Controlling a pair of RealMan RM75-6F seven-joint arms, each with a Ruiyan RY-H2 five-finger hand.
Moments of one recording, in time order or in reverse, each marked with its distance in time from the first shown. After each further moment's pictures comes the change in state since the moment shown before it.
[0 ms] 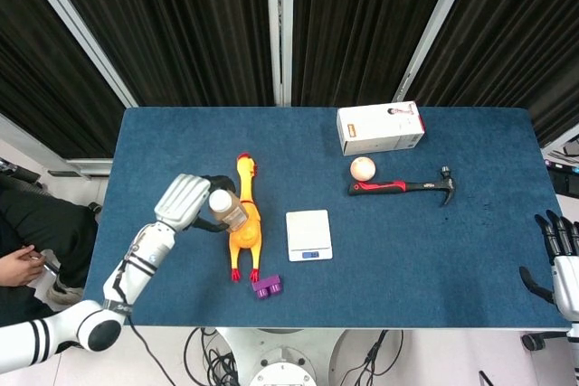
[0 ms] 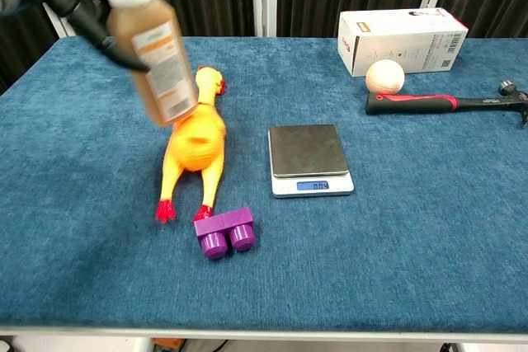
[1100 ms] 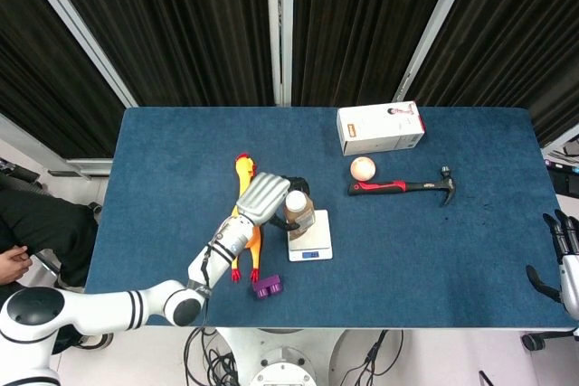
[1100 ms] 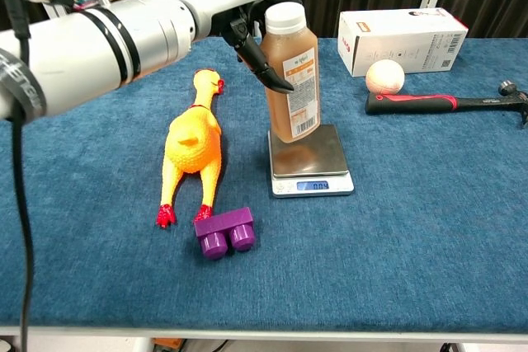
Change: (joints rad) left arm -0.288 -0.383 -0.032 0.298 -0.132 -0.026 0.076; right arm -0.001 -0.001 0.008 0.038 0.013 -0.011 0.041
